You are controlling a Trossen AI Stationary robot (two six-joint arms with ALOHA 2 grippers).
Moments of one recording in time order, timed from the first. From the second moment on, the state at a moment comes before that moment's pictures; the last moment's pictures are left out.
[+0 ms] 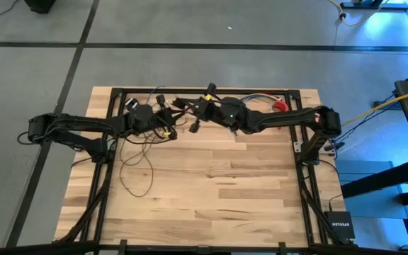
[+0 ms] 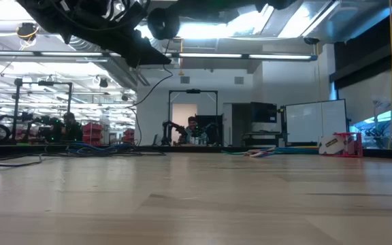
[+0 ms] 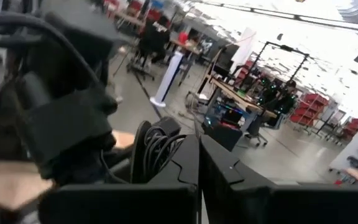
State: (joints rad) left arm 0.24 1.18 0.60 0.39 -0.29 0.51; right arm -0.10 1.72 1.31 0.49 0.30 -0.44
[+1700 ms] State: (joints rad) left arm 0.17 1.17 0.34 0.62 -0.12 0.08; right arm -0.10 1.68 1.31 0.34 0.29 -0.50
